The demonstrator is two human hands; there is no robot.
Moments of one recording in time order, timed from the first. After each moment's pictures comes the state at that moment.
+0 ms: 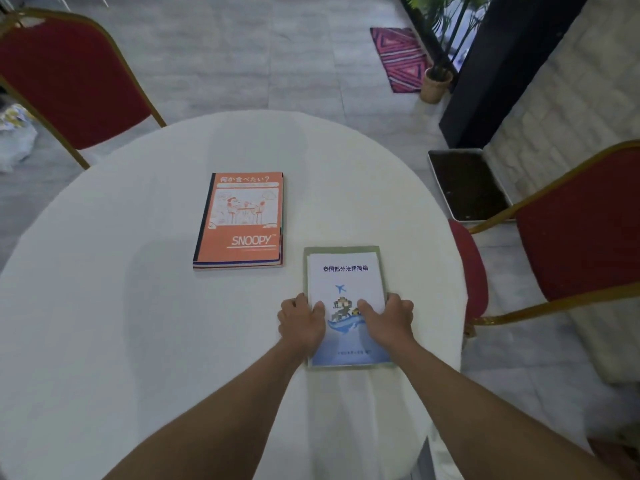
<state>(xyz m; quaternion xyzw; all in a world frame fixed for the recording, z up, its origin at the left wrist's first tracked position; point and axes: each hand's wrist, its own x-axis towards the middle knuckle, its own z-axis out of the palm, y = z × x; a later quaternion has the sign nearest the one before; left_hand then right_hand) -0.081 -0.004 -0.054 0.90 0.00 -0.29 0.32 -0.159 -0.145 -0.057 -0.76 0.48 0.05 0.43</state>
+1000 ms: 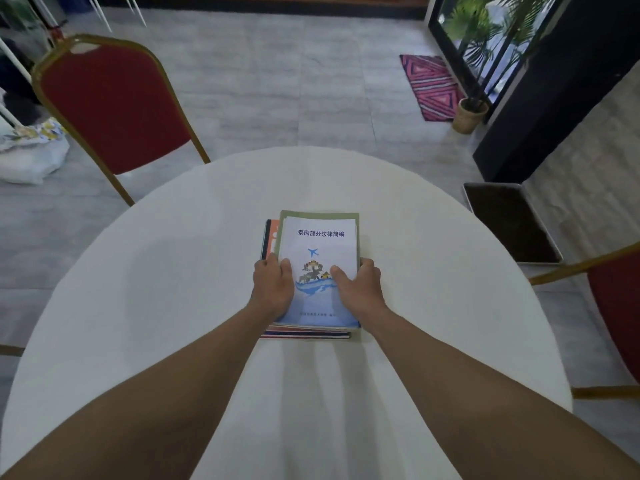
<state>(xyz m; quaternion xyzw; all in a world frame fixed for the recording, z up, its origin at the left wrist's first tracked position) 0.177 0.075 -0.038 0.90 -0.02 -0.16 0.39 0.100 -0.071 -0.031 -0.76 0.38 -0.01 0.52</state>
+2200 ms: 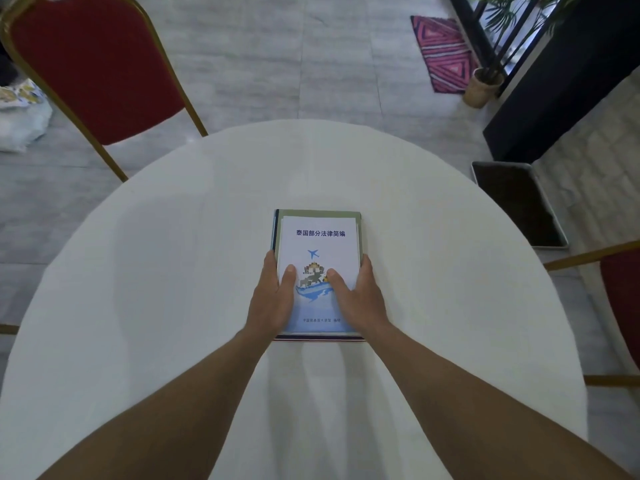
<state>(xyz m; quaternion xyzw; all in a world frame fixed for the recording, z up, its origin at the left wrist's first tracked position) 0.156 0.103 -0.067 0.86 -0.04 -0.18 0.48 0.094 -0.047 -0.061 -0.78 0.36 0.00 0.51</state>
